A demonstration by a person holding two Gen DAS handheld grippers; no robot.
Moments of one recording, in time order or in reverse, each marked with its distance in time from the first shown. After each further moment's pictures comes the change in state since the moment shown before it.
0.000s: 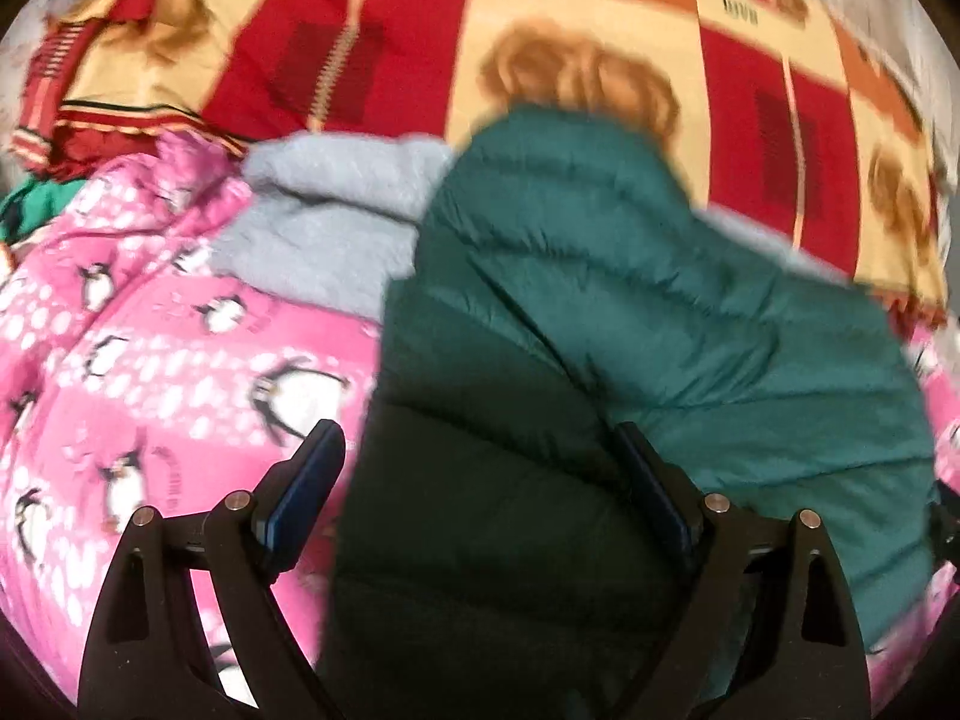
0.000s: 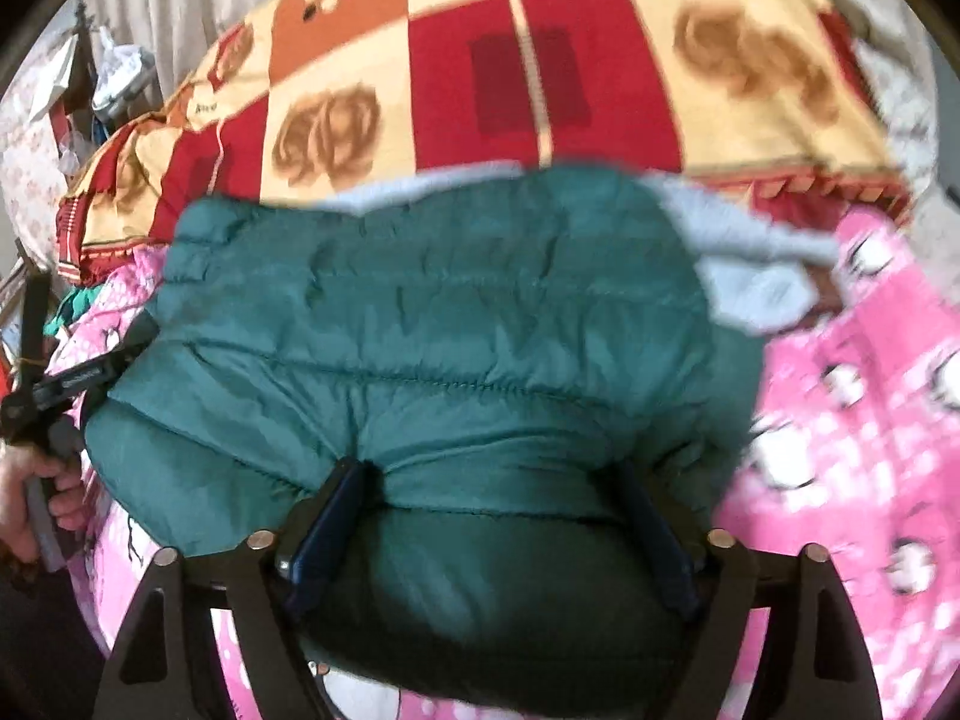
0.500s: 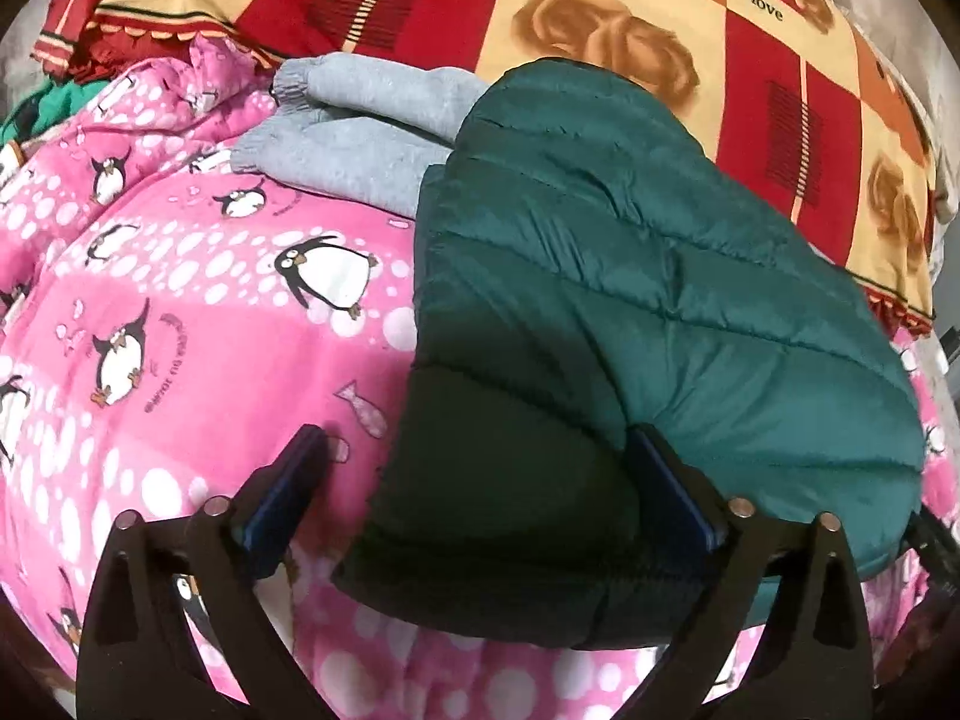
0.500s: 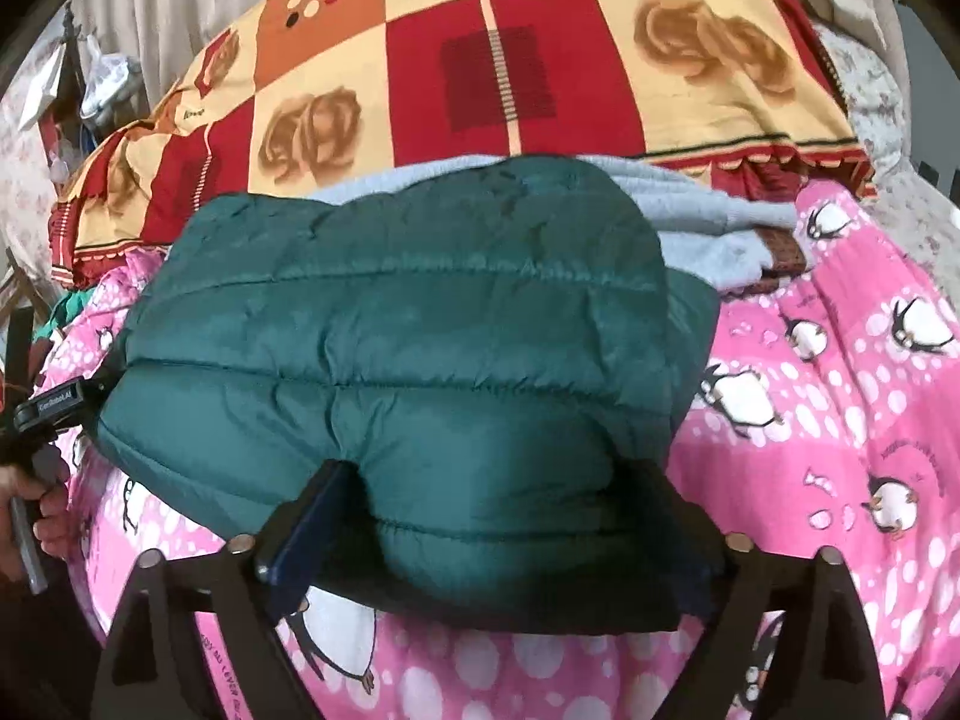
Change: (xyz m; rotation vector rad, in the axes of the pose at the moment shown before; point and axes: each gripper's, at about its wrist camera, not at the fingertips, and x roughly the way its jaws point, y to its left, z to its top) left arm -0.002 0.018 -0.031 -0.082 0.126 -0.045; right arm 0.011 -0.007 -0.027 0.021 0.097 -0.026
